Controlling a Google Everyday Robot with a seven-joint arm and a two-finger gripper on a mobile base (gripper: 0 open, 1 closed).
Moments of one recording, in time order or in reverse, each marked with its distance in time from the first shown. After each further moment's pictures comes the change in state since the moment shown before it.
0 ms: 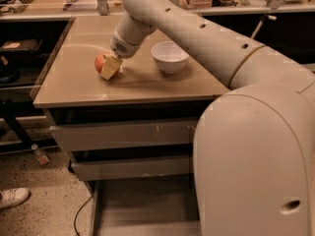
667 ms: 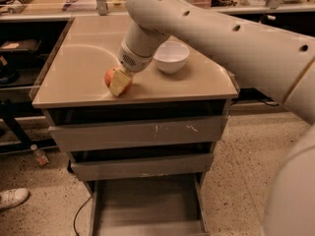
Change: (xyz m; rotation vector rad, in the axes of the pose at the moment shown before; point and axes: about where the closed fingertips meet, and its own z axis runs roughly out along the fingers) arm 0.045 0.072 -0.051 0.024 0.111 0.126
